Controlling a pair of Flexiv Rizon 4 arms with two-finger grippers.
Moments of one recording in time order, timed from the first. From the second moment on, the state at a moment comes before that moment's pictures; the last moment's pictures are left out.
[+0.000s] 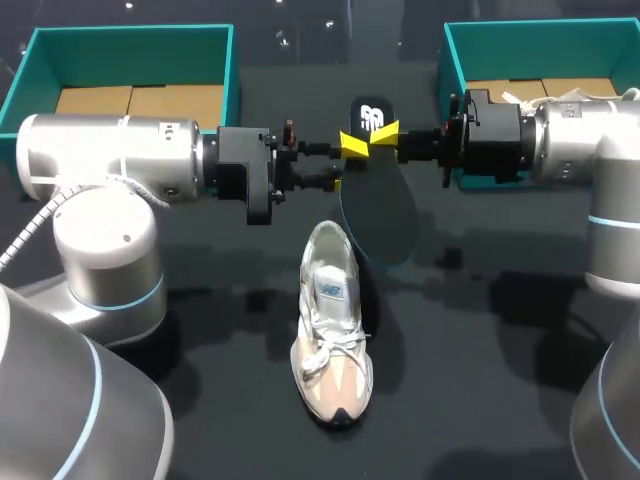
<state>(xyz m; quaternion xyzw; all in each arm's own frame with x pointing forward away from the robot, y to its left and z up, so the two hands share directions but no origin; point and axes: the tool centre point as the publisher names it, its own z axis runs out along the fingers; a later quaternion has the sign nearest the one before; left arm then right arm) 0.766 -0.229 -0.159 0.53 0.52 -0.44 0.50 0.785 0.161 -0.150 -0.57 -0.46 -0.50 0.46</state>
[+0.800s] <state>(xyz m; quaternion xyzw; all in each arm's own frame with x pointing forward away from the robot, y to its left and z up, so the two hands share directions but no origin) 0.764 -0.239 -0.162 0.53 0.52 -0.45 0.50 0.797 0.163 -0.160 -0.57 -0.45 -0.51 0.46</state>
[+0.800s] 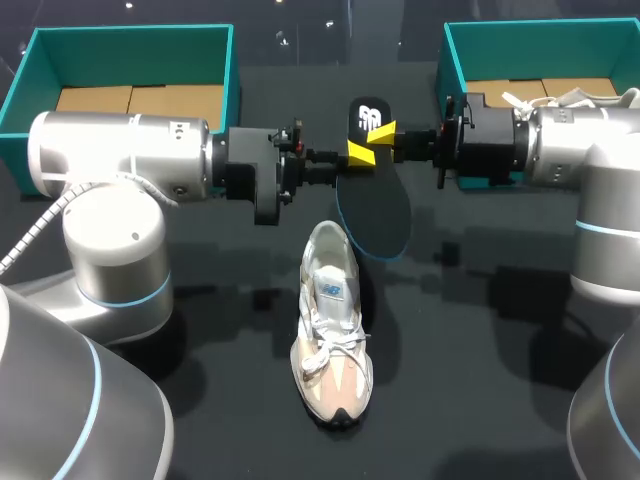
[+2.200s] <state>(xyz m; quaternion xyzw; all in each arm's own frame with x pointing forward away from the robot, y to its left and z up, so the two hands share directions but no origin) 0.753 -0.184 -0.164 0.51 0.57 -0.44 0.47 0.763 0.137 -0.158 -0.55 -0.47 -0.54 0.43</state>
